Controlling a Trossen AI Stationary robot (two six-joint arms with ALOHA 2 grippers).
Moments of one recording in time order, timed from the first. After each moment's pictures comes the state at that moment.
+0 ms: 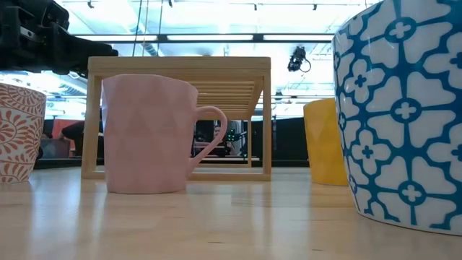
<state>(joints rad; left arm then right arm) -0.07 0.01 0.01 0.09 -0.14 0.11 0.28 0.00 0.01 0.08 0.37 -0.11</state>
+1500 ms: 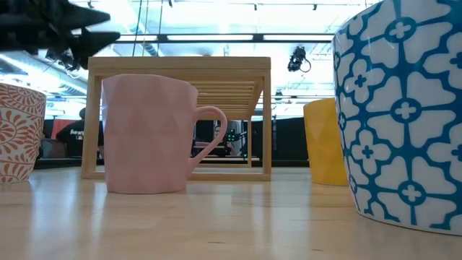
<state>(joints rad) -0.07 0.01 0.14 0.07 -0.22 -0.11 0.28 0.00 0.01 0.08 0.37 -0.11</state>
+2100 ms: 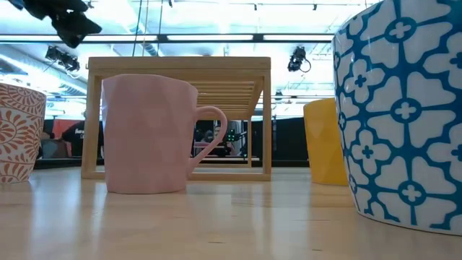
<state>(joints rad) -0.08 0.42 0.70 -0.73 -0.06 -0.28 0.28 0.00 0.01 0.08 0.37 -0.11</state>
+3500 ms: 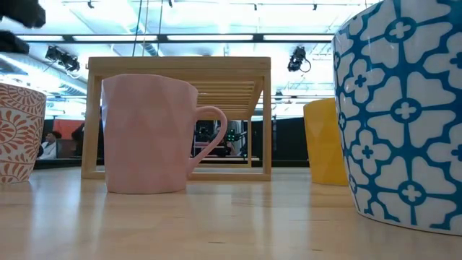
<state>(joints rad) -0.71 1.07 0.85 -1.28 0.01 -0.86 0.28 0.00 0.01 0.08 0.37 -0.11</state>
